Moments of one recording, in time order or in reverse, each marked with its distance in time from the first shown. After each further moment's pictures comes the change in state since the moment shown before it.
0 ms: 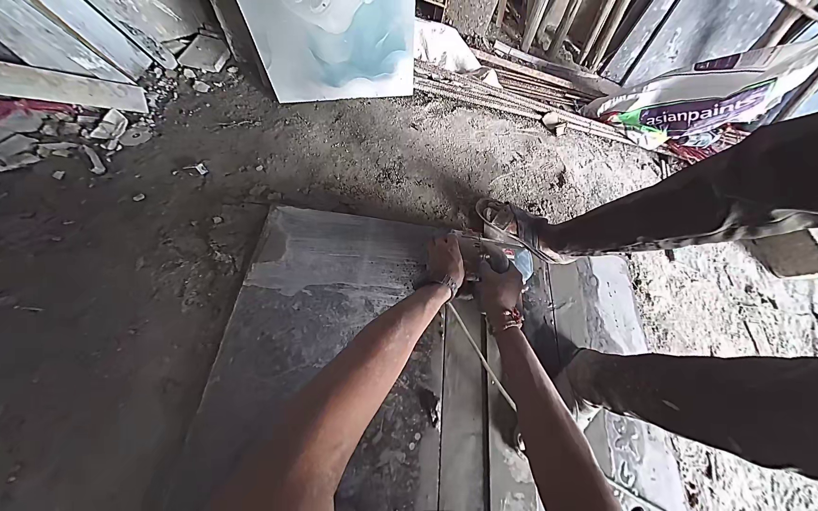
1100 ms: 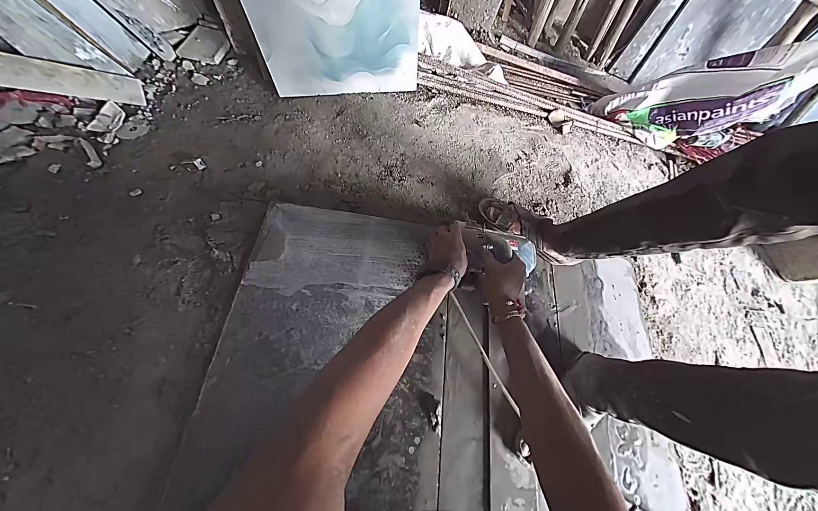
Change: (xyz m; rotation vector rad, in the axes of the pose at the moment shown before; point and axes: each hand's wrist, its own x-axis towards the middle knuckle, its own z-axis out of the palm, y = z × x) left_hand 0.026 0.000 0.002 0.001 0.074 0.029; right_hand 0.017 -0.016 0.003 -0.044 -0.016 -0.004
